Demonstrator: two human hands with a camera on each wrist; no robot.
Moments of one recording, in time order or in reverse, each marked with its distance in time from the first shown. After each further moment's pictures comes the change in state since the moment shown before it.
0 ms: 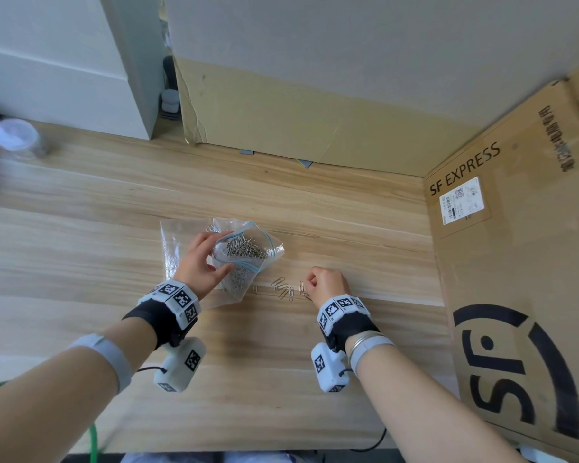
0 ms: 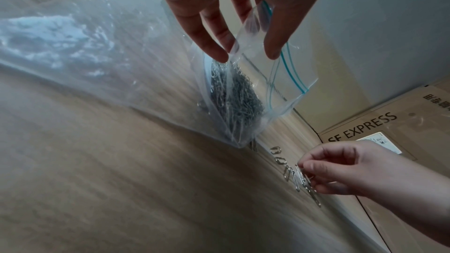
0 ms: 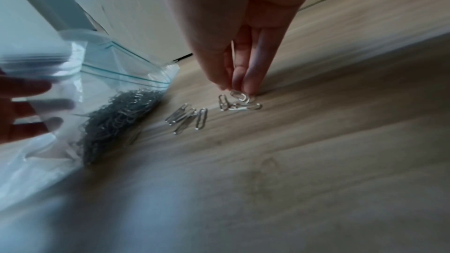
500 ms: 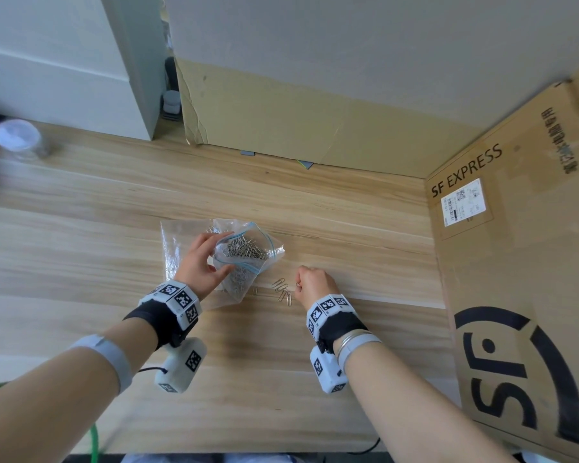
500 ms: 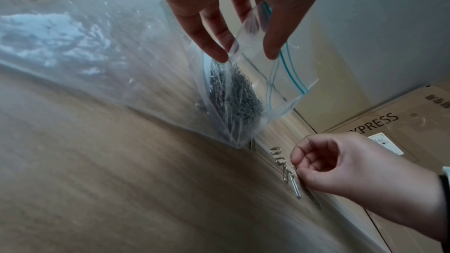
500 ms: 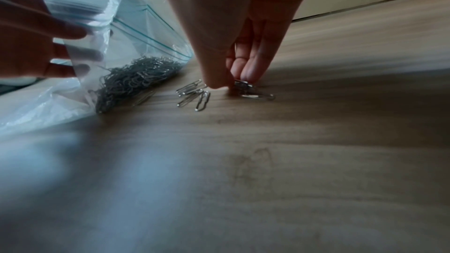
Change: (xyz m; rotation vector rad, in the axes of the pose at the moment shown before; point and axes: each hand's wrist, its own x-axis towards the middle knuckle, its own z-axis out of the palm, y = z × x) left_hand 0.001 0.001 0.000 0.025 0.000 -0.009; right_hand 0.005 -0.019 0.008 -0.165 -0.063 -0.130
